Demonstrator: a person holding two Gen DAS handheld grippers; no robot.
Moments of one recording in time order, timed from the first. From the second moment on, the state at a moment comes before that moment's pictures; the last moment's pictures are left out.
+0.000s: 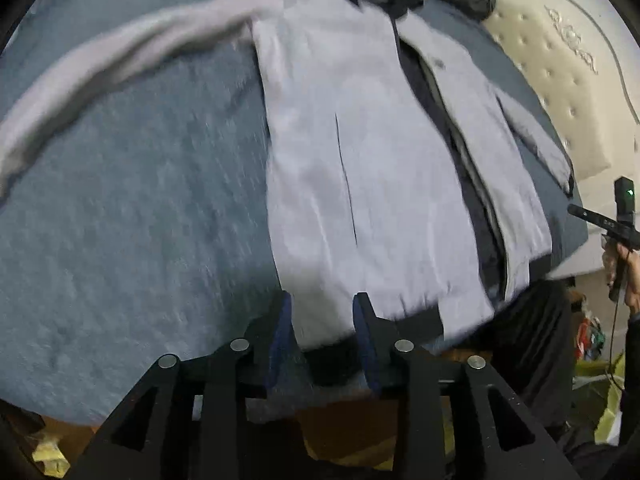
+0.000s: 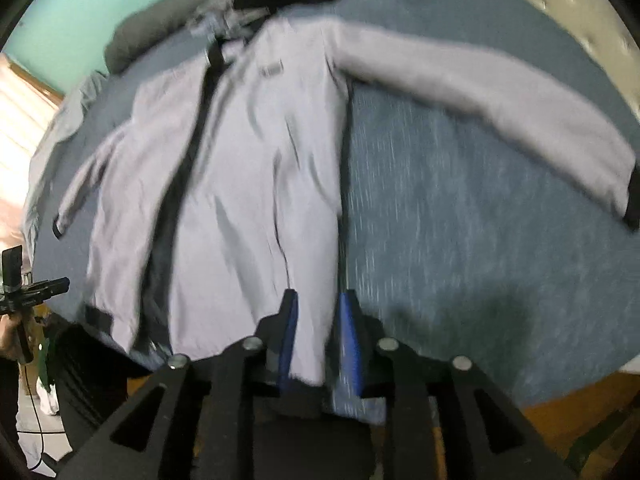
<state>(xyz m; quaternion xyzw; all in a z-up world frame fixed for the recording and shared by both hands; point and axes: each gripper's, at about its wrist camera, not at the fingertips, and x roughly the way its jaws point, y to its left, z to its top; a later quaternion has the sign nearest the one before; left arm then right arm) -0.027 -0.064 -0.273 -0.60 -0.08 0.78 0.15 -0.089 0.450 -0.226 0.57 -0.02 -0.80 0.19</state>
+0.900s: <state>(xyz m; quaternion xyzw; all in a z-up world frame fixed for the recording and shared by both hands) -0.218 -0.086 -0.284 -0.46 -0.14 0.87 0.11 -0.349 0.214 -0.279 0.52 -0.10 -0.80 0.28</state>
